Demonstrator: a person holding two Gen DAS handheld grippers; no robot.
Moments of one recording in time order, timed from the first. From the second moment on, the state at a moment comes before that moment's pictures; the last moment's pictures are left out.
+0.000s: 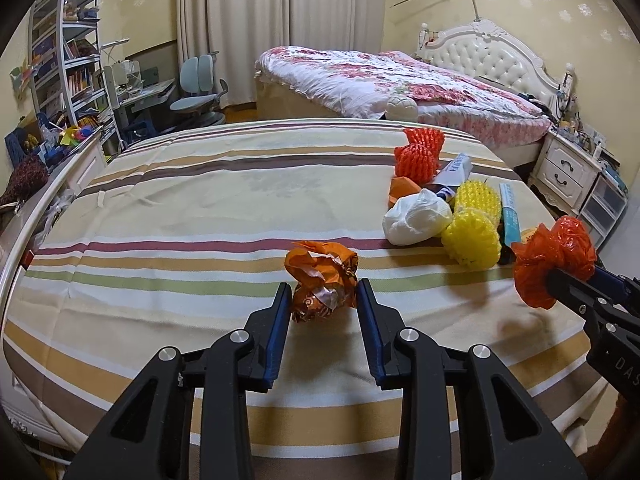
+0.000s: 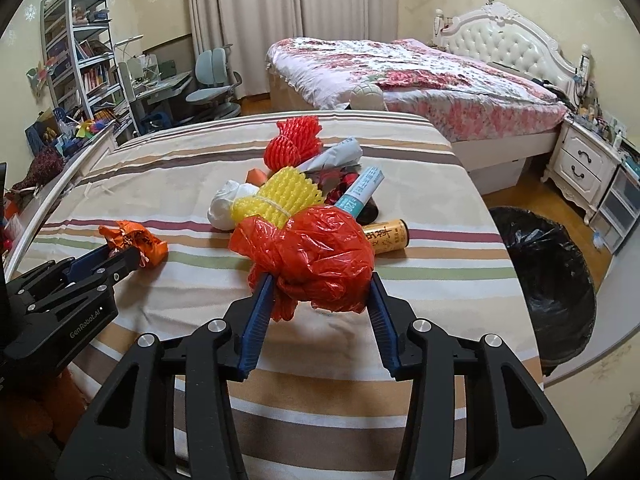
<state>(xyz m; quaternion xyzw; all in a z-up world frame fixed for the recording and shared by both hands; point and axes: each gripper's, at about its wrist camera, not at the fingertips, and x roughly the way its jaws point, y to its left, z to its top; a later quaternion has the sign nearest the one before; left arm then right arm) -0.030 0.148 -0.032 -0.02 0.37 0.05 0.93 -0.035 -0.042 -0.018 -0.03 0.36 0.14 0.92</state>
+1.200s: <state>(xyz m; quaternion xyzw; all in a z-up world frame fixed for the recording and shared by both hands) -0.010 0.106 -0.042 -0.03 0.38 0.00 0.93 -0.022 -0.098 -0.037 0.01 0.38 0.08 0.92</state>
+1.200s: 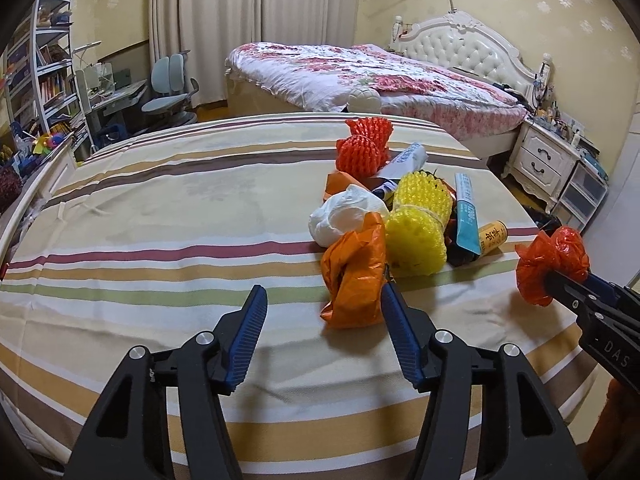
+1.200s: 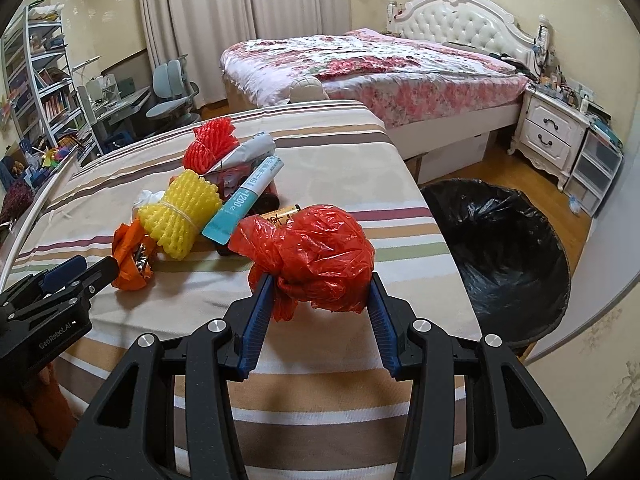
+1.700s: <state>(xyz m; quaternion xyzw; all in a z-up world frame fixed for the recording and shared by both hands) 0.013 0.094 -0.060 -0.03 0.42 -0.01 0.91 -0.020 -0.107 -0.037 0.02 0.38 0.08 0.92</state>
